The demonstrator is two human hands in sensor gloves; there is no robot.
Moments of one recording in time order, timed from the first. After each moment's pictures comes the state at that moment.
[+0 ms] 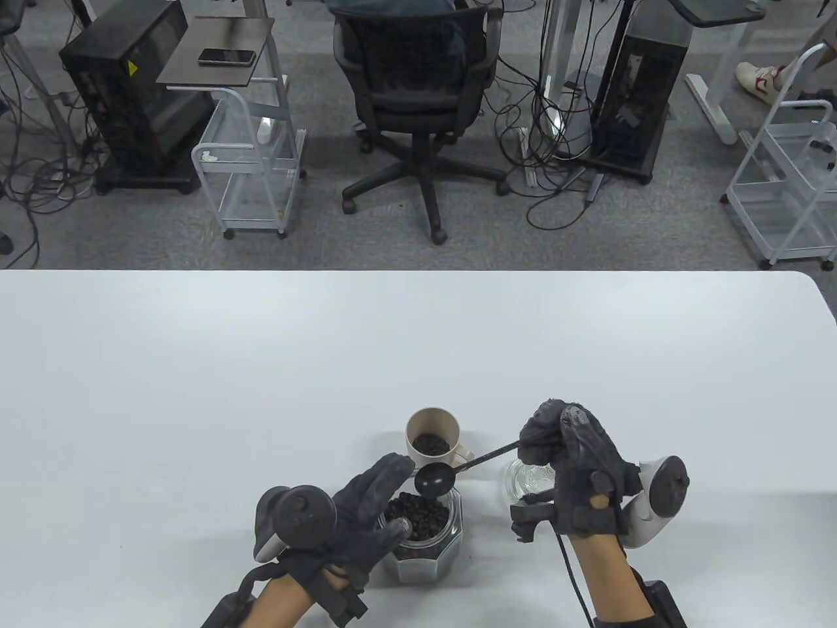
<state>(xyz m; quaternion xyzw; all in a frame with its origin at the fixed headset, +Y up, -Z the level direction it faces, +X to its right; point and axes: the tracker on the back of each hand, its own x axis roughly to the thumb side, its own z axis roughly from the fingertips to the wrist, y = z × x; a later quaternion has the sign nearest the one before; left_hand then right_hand) -0.159 -0.738 -0.258 -0.02 -0.31 0.39 0.87 0.192 -0.692 -0.284 0.06 -0.18 0.61 0.77</state>
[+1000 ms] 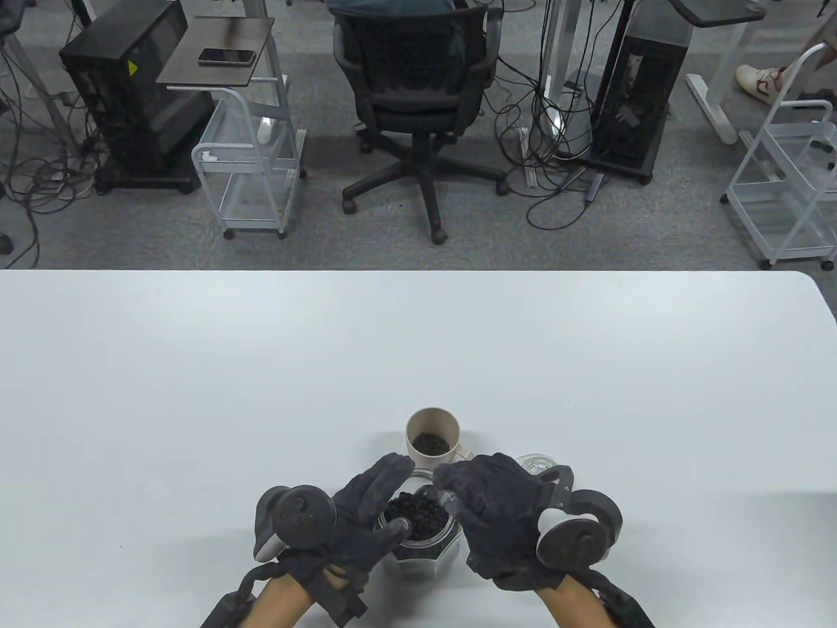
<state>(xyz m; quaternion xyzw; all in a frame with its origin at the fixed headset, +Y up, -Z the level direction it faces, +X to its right) -0.159 -0.738 -0.258 -0.02 -0.31 0.39 0.86 0.096 -0.646 -0.234 0.38 -0.26 0.79 0.40</state>
